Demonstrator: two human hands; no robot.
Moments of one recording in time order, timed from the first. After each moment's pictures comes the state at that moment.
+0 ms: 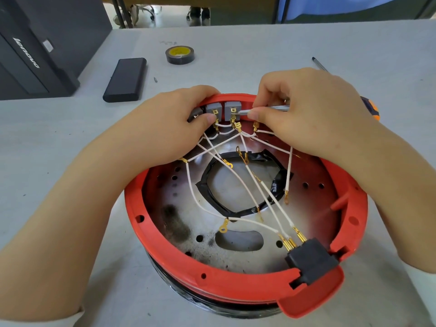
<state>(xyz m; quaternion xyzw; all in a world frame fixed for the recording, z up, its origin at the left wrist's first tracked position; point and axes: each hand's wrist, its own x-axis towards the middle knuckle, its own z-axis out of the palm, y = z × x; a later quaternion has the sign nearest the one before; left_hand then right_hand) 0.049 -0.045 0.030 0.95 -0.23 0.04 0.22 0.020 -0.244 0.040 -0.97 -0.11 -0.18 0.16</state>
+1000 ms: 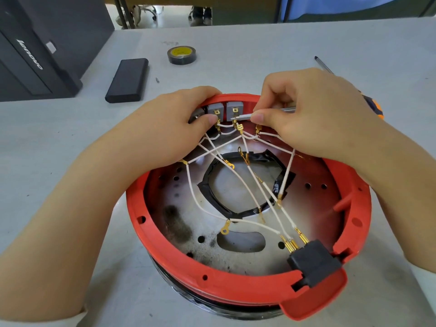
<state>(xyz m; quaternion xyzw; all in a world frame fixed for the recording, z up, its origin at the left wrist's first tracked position) 0.048 -0.042 0.030 0.95 -0.22 0.04 0.22 0.016 -0.244 0.042 -0.96 -0.11 -0.14 0.20</state>
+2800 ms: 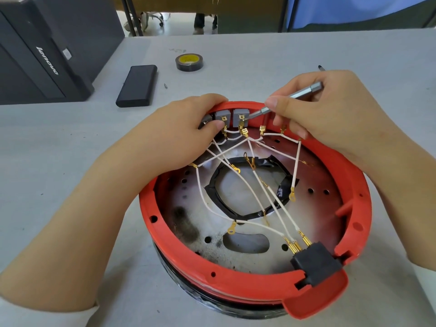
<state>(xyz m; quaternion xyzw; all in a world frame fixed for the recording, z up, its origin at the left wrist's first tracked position) 0.044 -0.045 0.034 0.95 -0.21 0.02 0.21 0.017 -0.254 0.045 -0.86 -0.07 -0.10 0.49</state>
